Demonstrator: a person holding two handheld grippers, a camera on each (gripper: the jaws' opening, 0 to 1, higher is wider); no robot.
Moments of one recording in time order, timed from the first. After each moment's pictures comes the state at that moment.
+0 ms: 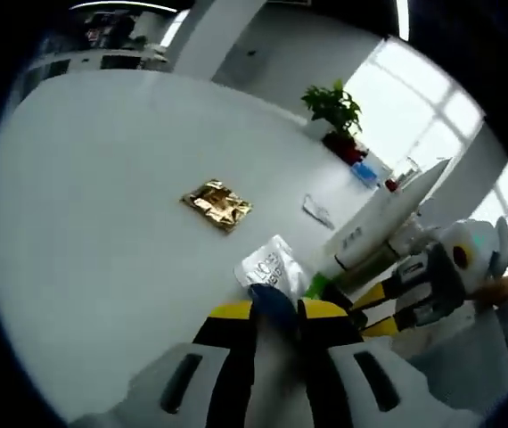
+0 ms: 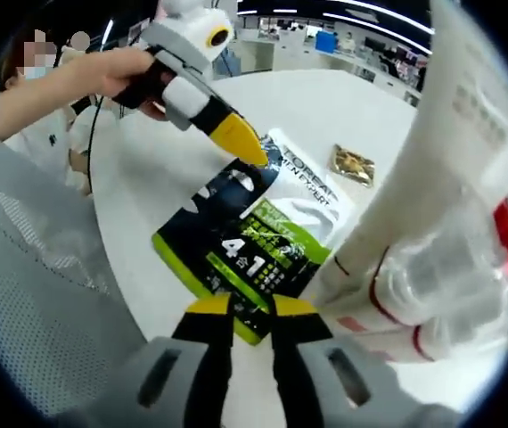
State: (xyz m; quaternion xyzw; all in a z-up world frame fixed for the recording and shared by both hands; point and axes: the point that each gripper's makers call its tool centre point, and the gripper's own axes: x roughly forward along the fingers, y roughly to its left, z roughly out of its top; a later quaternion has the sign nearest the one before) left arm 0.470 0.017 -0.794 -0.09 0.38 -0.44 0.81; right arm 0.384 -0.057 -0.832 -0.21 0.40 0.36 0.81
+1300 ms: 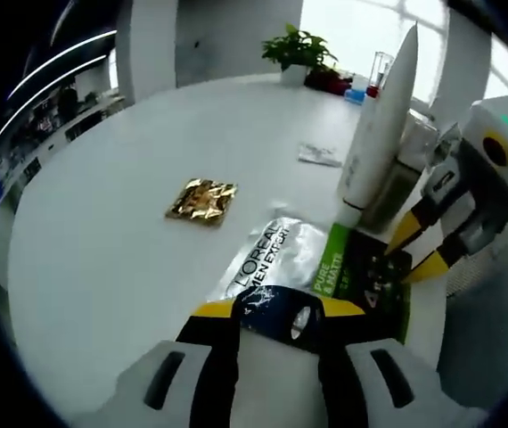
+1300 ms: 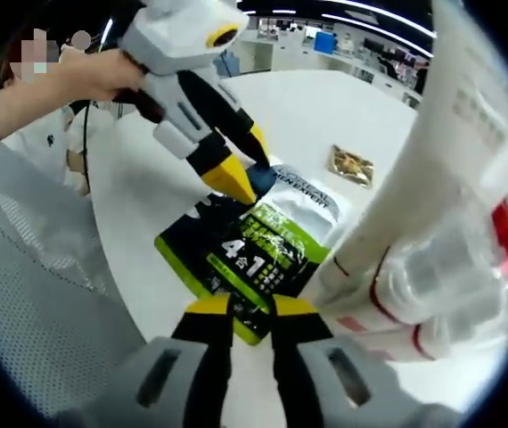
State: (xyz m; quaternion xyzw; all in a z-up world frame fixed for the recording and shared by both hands) left arm 0.466 0.010 -0.826 0.15 0.36 -0.46 0.80; right arm 0.385 -0.058 -0.831 -0.22 0.40 0.36 0.81
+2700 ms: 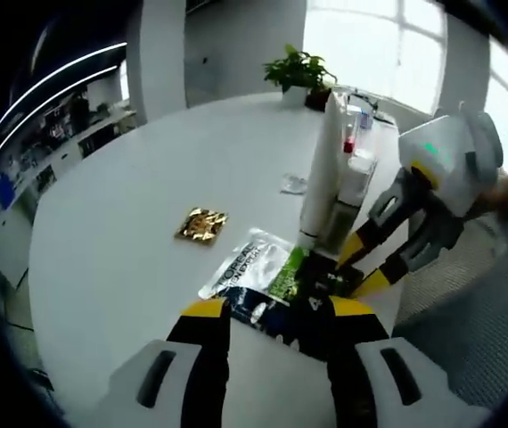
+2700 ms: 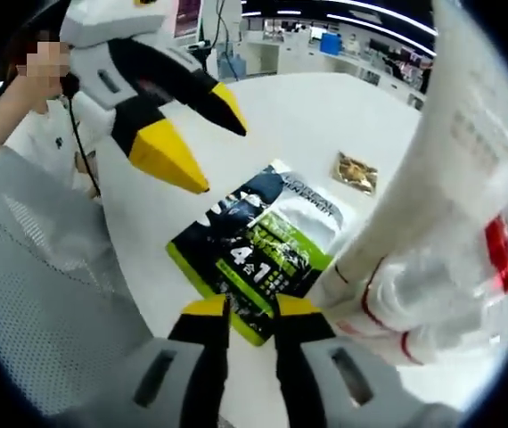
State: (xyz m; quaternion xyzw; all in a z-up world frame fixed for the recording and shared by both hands) left arm 0.418 0.019 -0.759 0.14 0.33 -0.44 0.82; right arm 0.381 -0.050 -0.805 -0.20 0.38 0.38 0.82
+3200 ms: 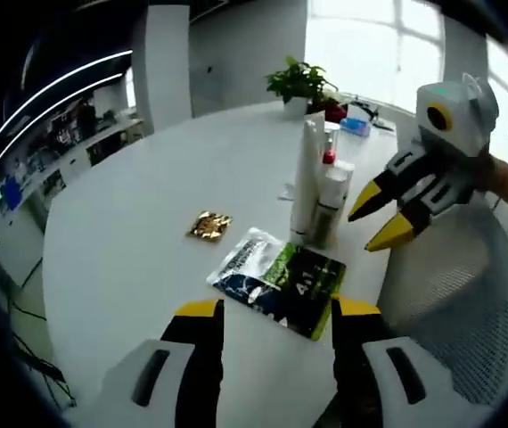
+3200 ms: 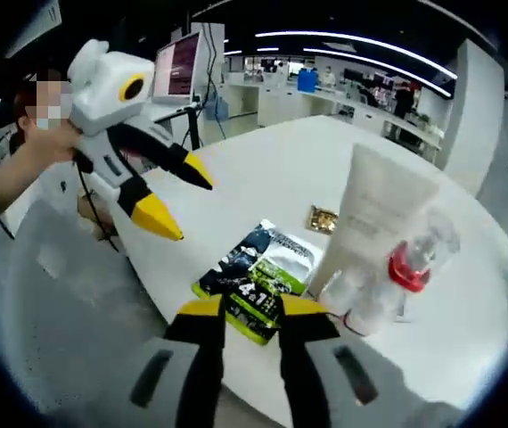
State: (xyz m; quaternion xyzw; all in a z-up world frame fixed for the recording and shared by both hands) left arm 0.389 0.047 -0.729 0.13 0.31 -0.43 0.84; right arm 0.366 -0.062 -0.727 -0.16 0.31 0.34 0.88
